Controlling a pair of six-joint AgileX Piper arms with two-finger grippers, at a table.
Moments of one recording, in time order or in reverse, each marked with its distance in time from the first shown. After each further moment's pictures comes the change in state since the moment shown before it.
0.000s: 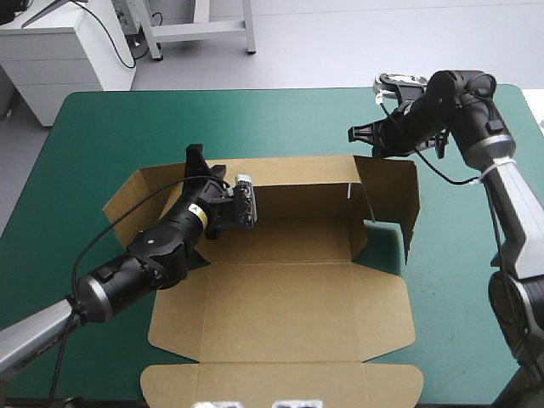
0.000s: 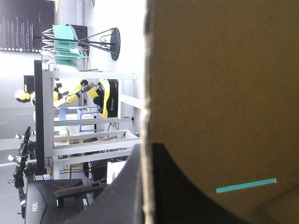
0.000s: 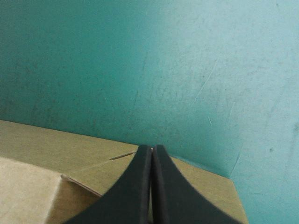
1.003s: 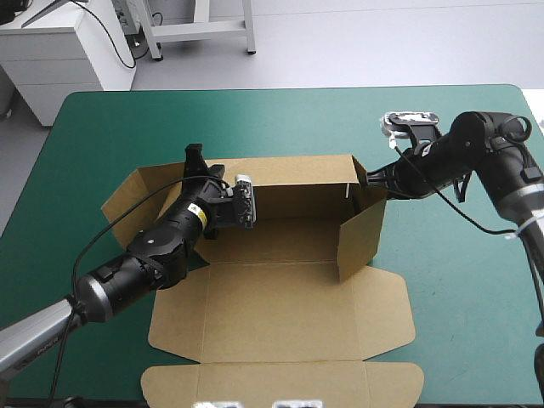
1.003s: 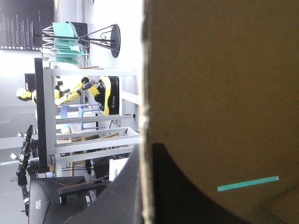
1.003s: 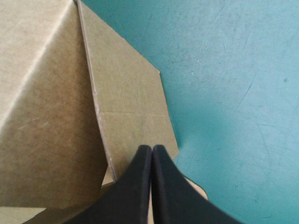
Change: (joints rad) left arm -0.001 0.000 0.000 -0.001 0.012 0.014; right arm 0.000 -0.275 0.358 0.052 -0.027 -0.131
